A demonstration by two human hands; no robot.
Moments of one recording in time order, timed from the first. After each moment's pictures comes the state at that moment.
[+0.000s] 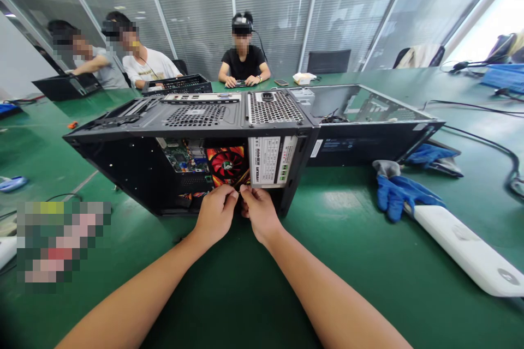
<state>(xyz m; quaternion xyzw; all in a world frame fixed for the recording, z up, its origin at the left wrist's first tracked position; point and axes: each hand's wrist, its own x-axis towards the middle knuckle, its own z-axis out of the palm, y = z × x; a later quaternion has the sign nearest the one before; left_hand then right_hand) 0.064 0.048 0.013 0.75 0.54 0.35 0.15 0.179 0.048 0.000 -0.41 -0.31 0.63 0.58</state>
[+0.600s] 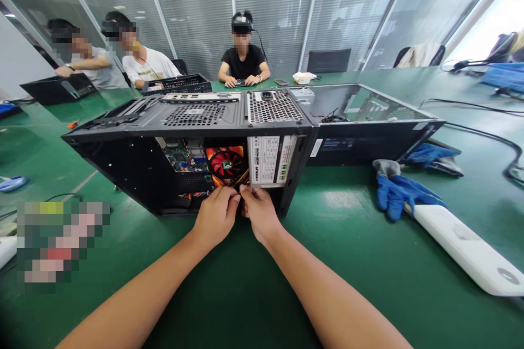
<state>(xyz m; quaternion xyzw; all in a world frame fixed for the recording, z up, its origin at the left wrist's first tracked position) 0.060 0.041 0.009 0.80 0.51 0.31 0.05 0.179 0.049 -0.001 -0.41 -0.30 0.63 0.59</state>
